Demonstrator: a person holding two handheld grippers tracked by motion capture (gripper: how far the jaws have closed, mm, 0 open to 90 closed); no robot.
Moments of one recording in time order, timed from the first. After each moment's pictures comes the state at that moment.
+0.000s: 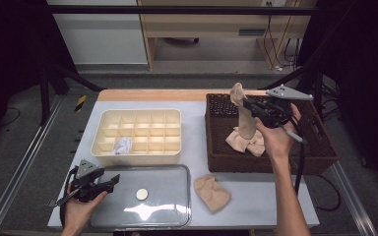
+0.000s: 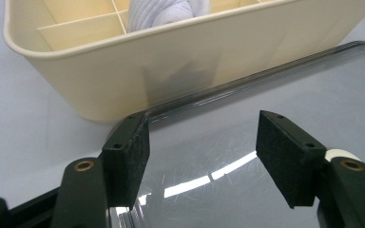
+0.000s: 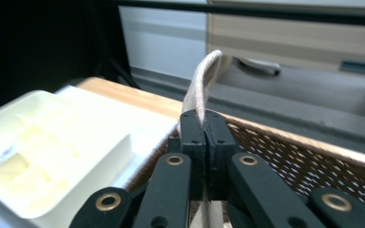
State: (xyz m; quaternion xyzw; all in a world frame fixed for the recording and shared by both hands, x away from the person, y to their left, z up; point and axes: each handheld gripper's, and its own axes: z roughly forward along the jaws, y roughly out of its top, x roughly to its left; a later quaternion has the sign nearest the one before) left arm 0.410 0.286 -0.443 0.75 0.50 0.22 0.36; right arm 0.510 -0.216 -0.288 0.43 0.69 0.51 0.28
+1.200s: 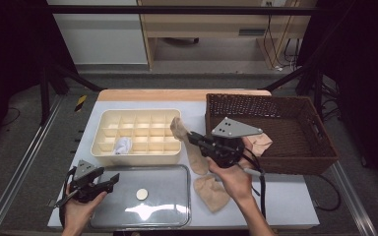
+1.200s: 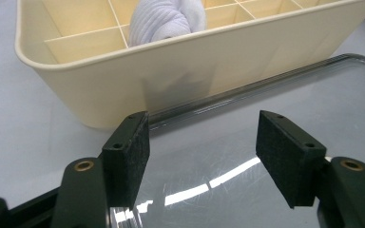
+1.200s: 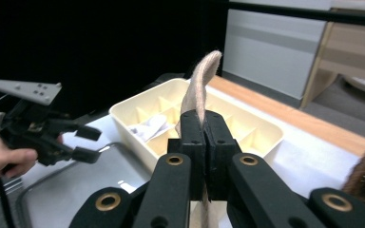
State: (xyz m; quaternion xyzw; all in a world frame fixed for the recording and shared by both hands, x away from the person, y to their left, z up) left arm 0.406 0.284 -0.438 0.74 0.50 0.23 0.38; right arm 0.430 -0.098 -0.306 0.30 0.75 0.56 0.18
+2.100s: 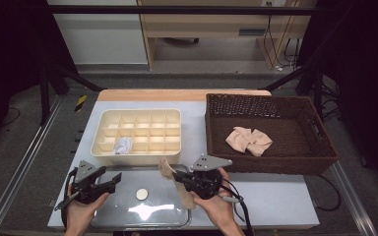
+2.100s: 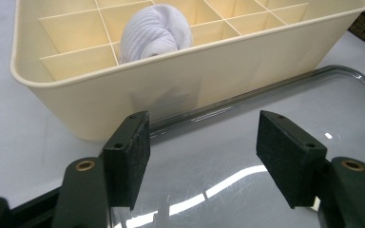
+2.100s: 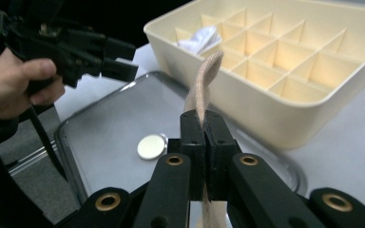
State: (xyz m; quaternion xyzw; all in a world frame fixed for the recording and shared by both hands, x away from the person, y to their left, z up) left arm 0.400 0.276 -0.433 0.74 0.49 0.25 0.39; right arm 0.407 -0.065 -0.402 0.31 0.79 0.51 0.08
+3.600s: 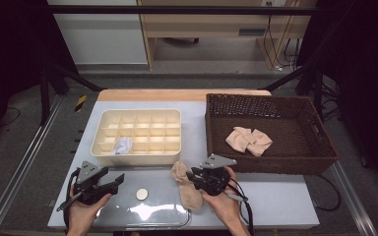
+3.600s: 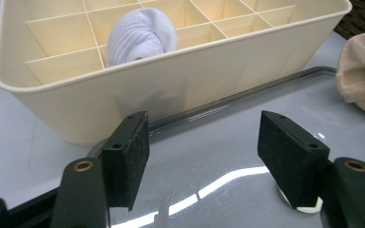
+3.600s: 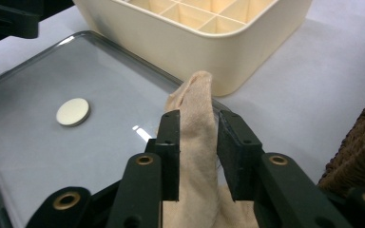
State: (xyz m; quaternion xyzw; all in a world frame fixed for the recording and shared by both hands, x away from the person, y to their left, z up) left arm 0.397 0.269 -0.431 0.74 0.48 0.24 0.40; right arm 0.425 -0.089 -0.434 0.37 0.80 0.45 0.13
